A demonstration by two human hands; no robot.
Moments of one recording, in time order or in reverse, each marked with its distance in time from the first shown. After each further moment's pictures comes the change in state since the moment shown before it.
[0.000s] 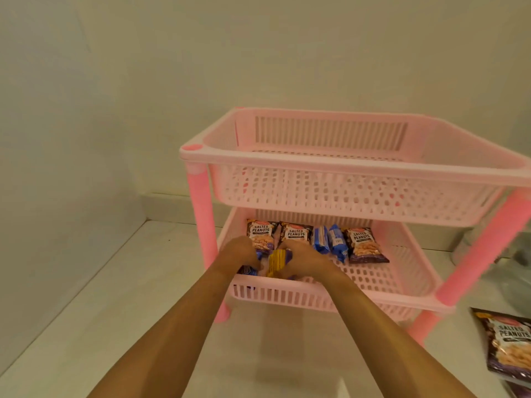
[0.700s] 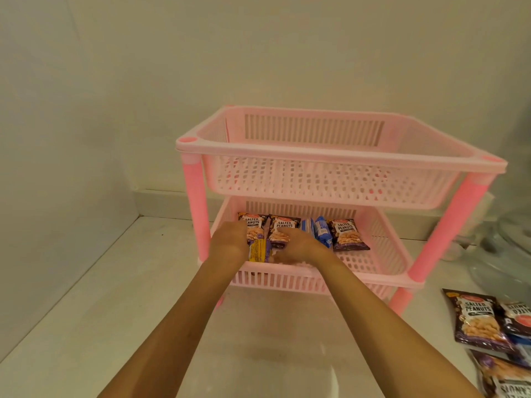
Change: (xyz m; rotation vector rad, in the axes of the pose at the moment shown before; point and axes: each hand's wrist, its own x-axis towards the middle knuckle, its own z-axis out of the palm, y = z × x) left_hand -0.064 0.010 -0.001 0.114 0.415 0.102; right_hand -0.025 0.000 -0.011 0.009 0.064 0.026
